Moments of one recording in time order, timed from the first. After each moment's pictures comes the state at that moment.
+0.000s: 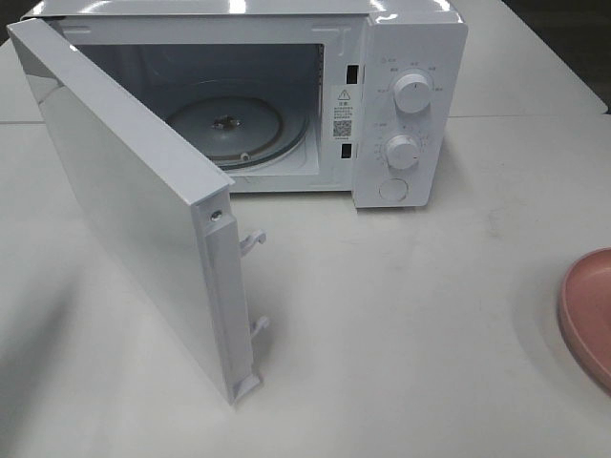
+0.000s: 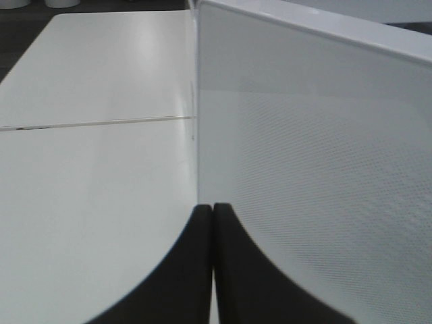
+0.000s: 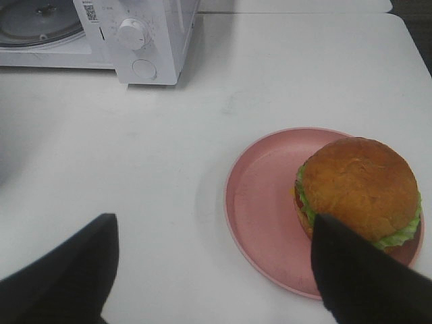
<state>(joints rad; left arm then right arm) -0.15 1.06 -0.24 0.04 -0.47 -0.05 0.15 -0.01 -0.52 -0.05 1.04 0.10</state>
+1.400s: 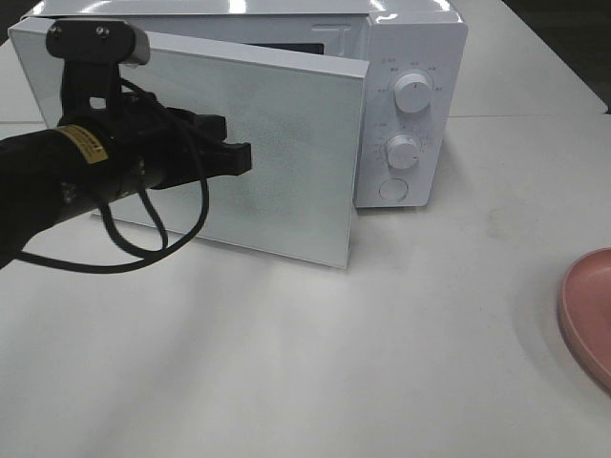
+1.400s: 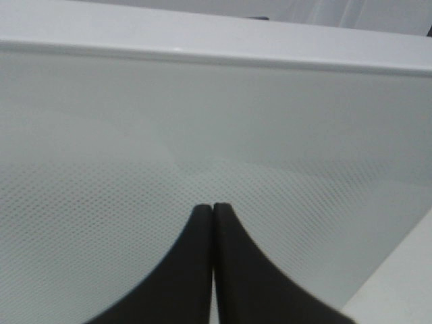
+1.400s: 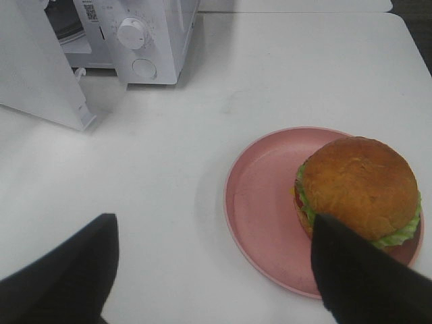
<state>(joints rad) -0.67 1.66 -0.69 -0.17 -0.58 -0.05 0.15 -0.01 -0.52 -0.05 1.04 0.10</state>
